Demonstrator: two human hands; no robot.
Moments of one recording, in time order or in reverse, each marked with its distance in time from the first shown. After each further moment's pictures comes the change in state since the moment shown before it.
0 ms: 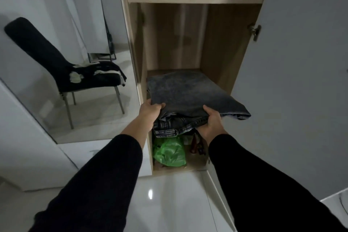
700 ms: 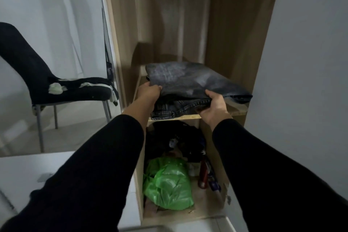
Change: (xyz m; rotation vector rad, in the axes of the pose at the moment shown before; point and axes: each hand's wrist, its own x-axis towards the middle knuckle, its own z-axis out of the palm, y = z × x) left_hand 0.200 -0.107 0.067 -0.044 0.070 0.350; right_hand 0.239 0.049 -0.064 -0.003 -0.166 -0.193
